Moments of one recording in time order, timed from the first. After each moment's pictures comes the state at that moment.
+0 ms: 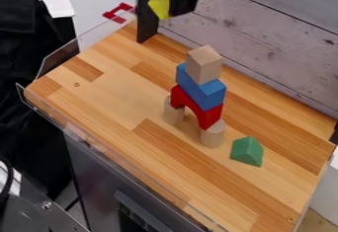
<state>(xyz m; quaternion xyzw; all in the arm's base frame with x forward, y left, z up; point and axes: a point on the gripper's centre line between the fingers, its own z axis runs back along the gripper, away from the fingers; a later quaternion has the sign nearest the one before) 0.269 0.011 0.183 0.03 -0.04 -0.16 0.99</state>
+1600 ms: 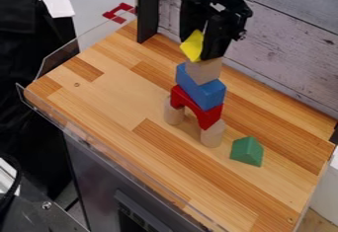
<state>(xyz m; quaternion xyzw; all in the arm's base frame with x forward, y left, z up) 0.286 -0.014 0.129 0.01 0.03 -0.16 0.99</state>
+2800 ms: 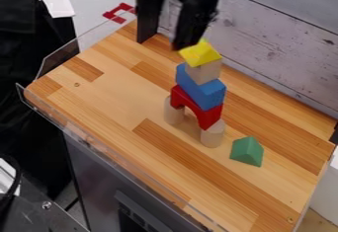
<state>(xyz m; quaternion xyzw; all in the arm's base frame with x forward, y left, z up) 0.226 0.000 0.168 0.05 0.06 -0.12 0.99</state>
